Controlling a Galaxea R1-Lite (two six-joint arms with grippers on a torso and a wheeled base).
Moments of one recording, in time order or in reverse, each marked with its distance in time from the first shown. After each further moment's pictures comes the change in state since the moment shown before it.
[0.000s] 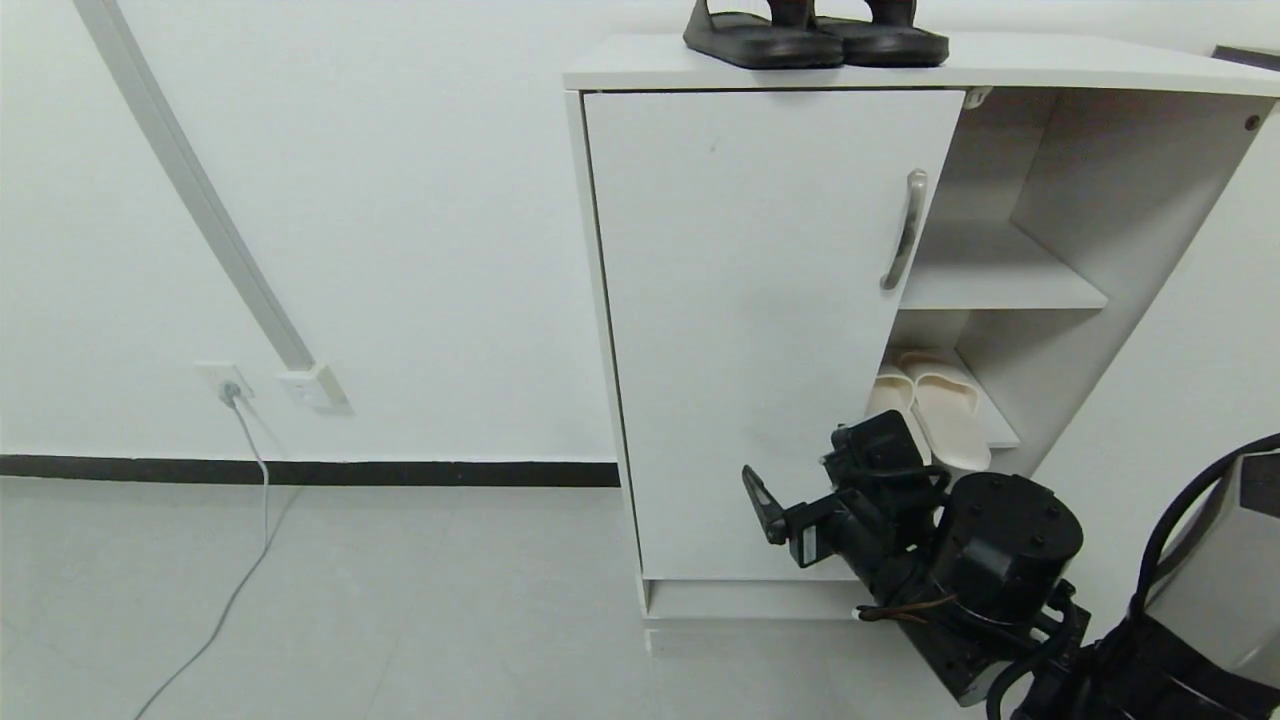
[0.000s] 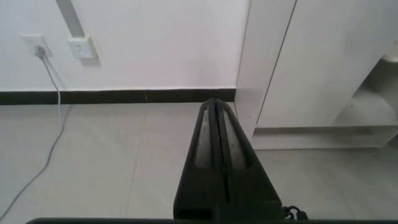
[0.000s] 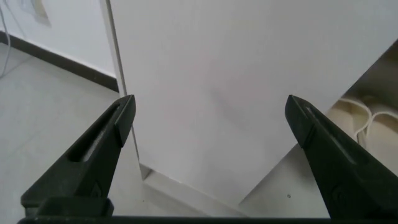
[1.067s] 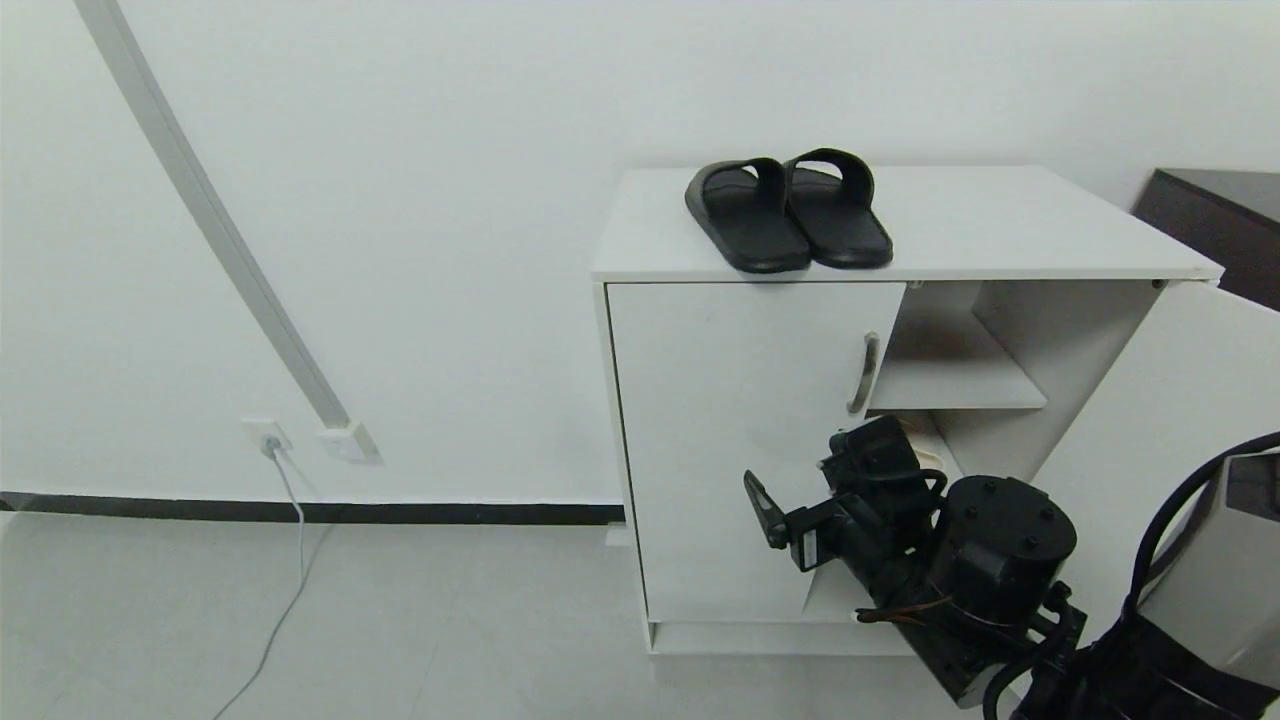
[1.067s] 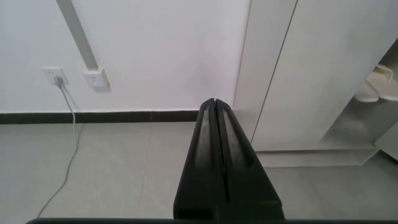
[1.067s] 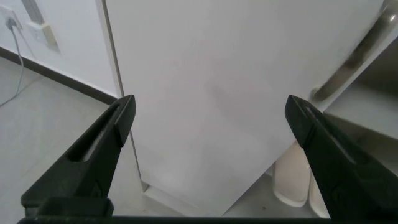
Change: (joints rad) left arm 0.000 0.000 0.000 0.002 0.000 0.000; right arm 0.000 0.007 0.006 0.003 -0.002 -0.005
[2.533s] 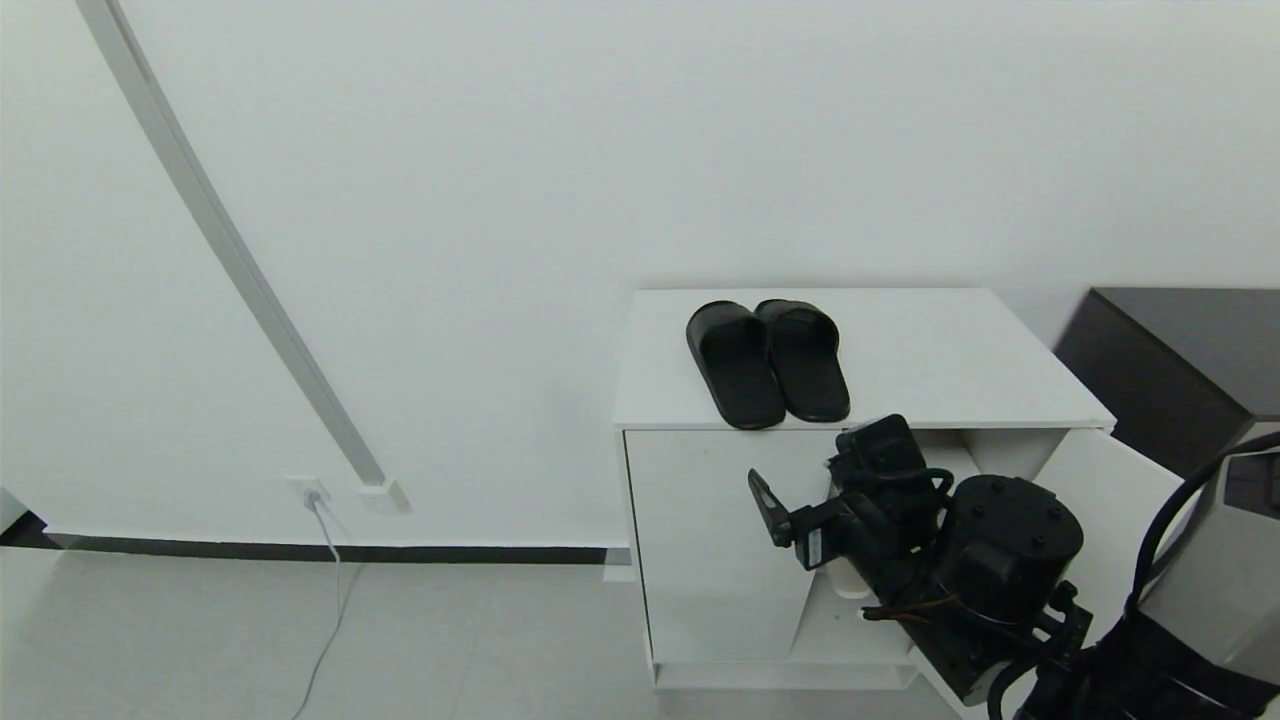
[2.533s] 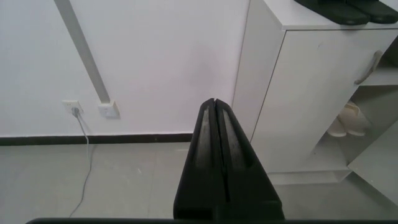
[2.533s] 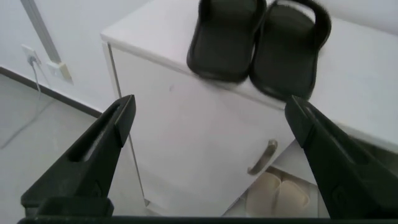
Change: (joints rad) left arm 0.000 0.000 -0.001 -0.001 -0.006 0.003; right arm -0.013 0.000 0.010 -0.020 0.018 0.003
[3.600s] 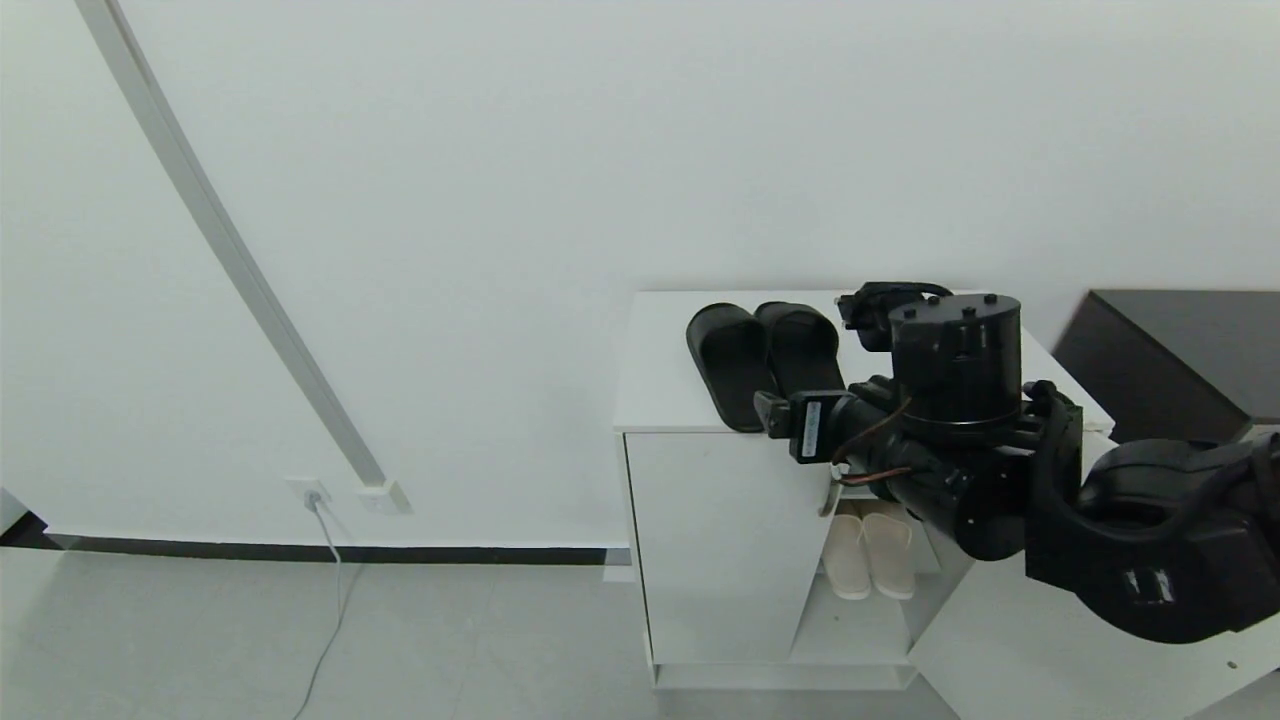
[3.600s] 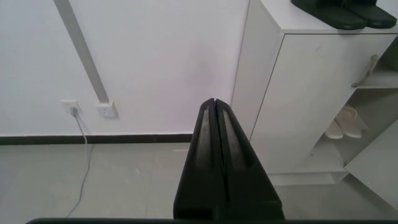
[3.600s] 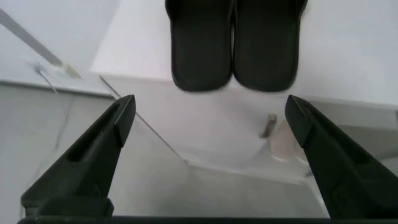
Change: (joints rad) left arm 0.000 0.000 0.000 0.001 0.000 -0.010; right arm 0.001 -0.226 -0.497 1.033 -0.141 0.422
